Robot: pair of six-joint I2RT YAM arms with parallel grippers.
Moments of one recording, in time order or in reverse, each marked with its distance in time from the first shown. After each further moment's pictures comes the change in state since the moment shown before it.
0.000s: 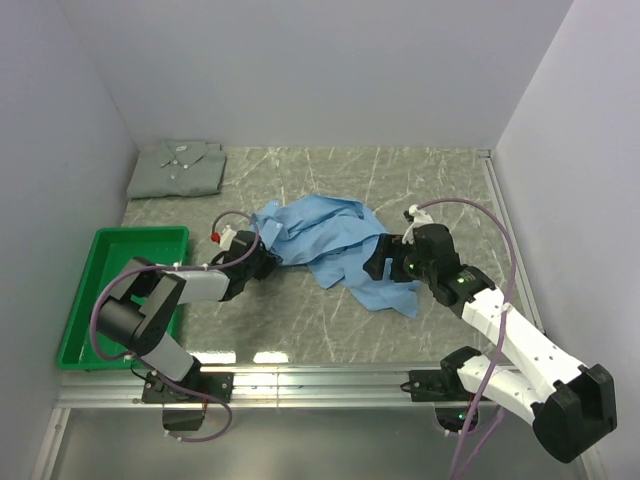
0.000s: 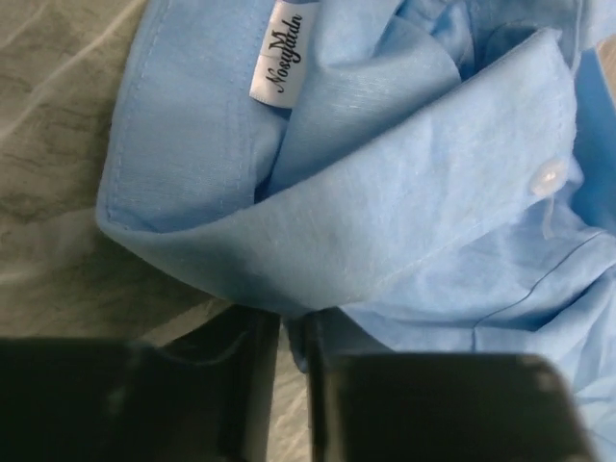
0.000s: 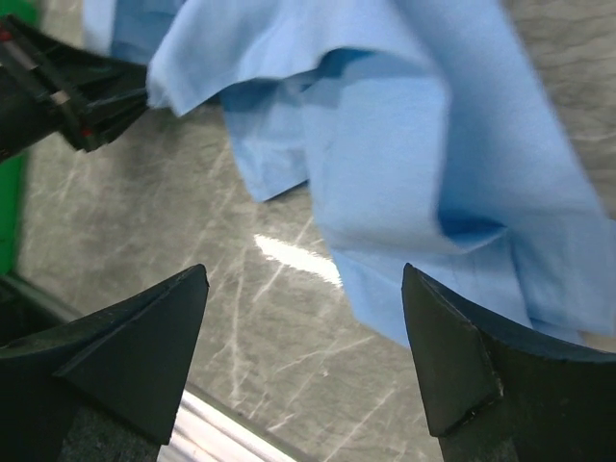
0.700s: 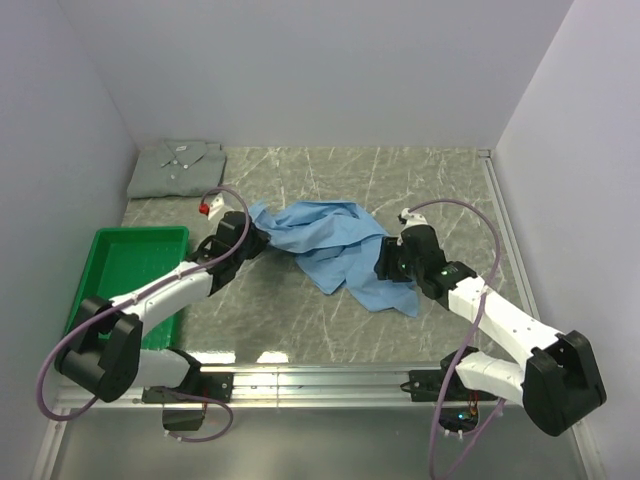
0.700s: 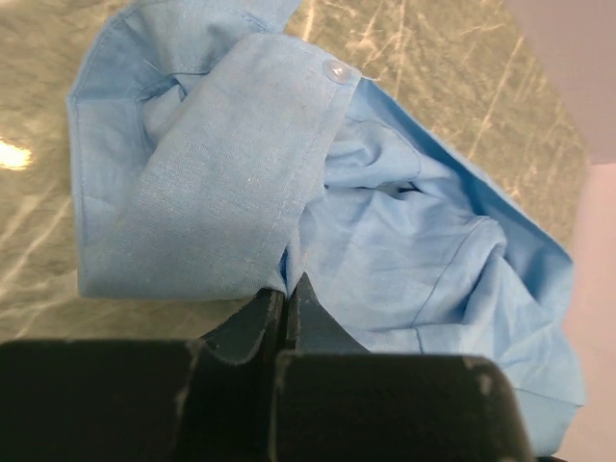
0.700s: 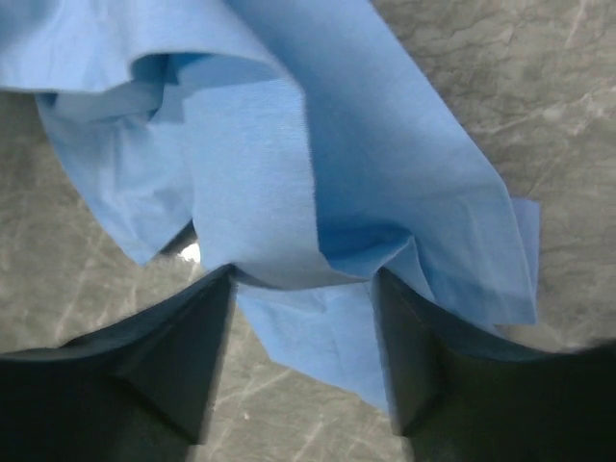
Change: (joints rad) left arm -0.004 -0.267 0.142 -0.264 -0.146 0.261; right arm 0.000 0.146 -0.048 0.076 0.181 -0.056
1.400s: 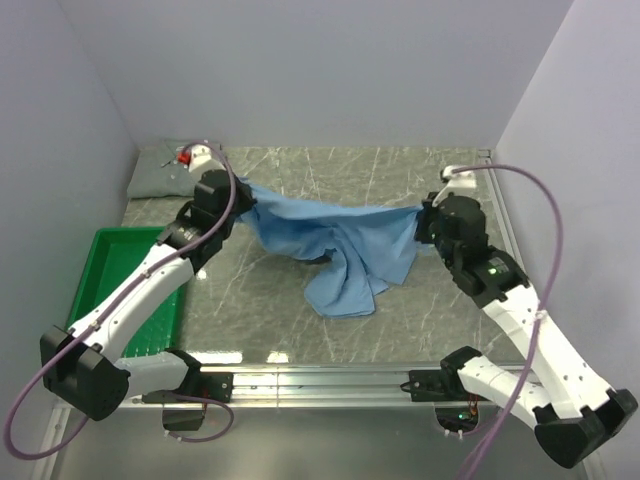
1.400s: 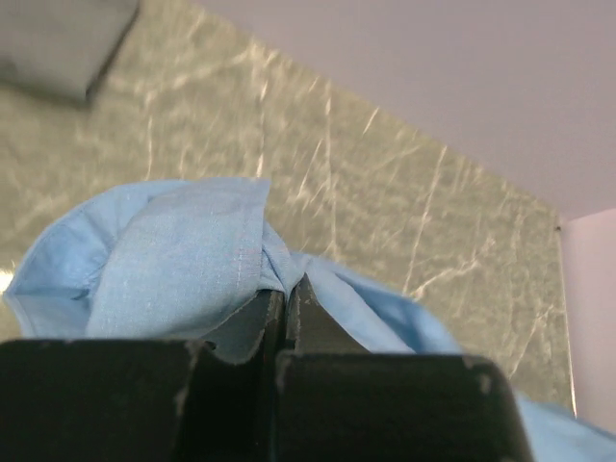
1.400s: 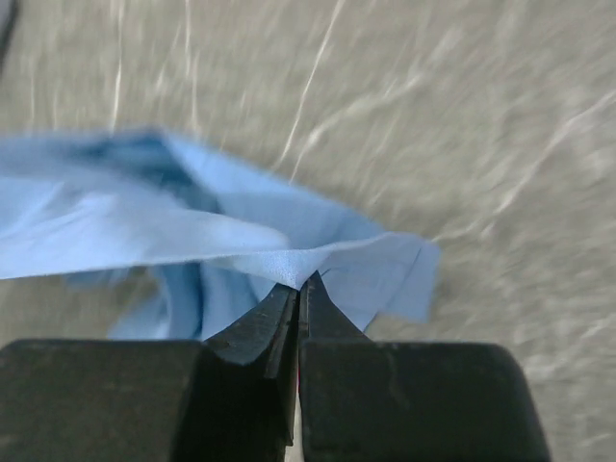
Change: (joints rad) left arm 0.000 -0.106 0.359 -0.286 -0.166 0.290; right arm 0.000 -0.175 0.357 -0.220 0.291 -0.144
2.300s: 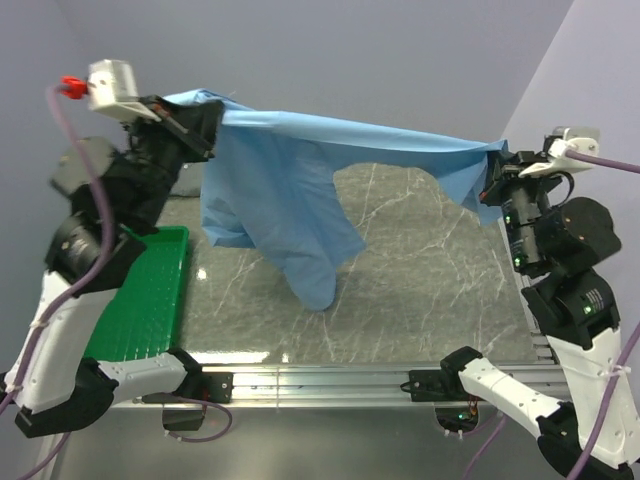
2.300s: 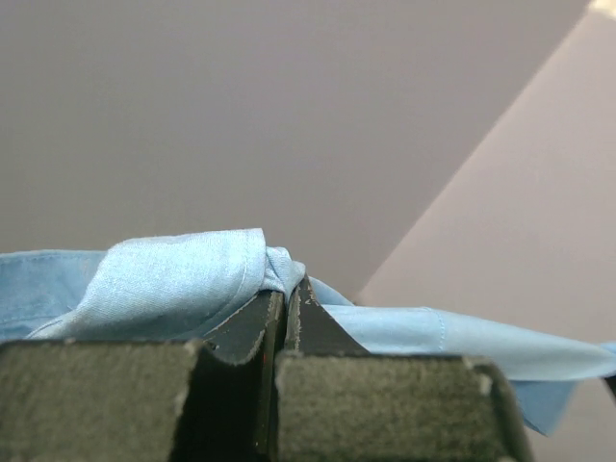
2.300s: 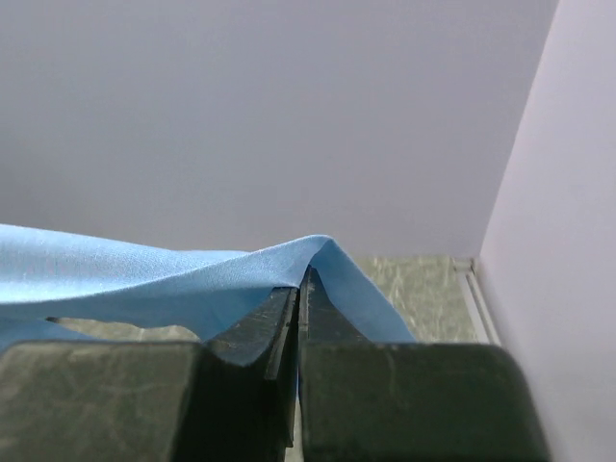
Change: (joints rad) left arm -0.166 -0.069 0.761 -0.212 0.055 0.323; right arm 0.000 -0.073 0.517 0.039 0.146 -0.319
